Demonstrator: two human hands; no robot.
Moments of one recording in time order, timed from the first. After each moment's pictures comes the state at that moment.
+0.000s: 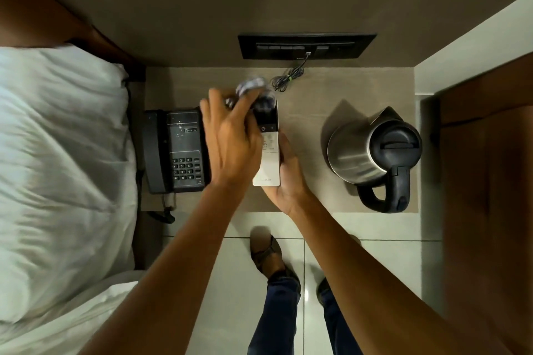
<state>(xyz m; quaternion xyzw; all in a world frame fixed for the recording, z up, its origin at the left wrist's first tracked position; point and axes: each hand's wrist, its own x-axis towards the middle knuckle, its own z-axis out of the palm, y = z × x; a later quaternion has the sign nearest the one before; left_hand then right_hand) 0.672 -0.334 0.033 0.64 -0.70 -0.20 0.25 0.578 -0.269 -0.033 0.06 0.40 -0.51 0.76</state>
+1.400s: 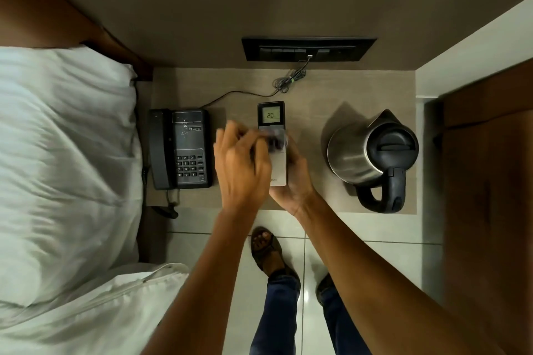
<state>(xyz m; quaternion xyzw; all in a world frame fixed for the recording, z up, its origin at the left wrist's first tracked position) 0.662 -0.283 0.052 0.66 -0.64 -0.29 0.26 0.564 -0.260 -0.025 0.14 0.33 -0.50 0.79</state>
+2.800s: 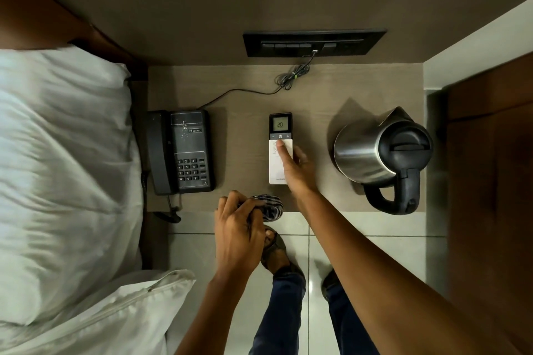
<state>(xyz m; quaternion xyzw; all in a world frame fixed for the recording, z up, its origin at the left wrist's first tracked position) 0.715 -0.196 0.015 0.67 -0.63 -0.37 0.13 0.568 -0.268 -0.072 -0.04 0.72 -0.38 0.58</state>
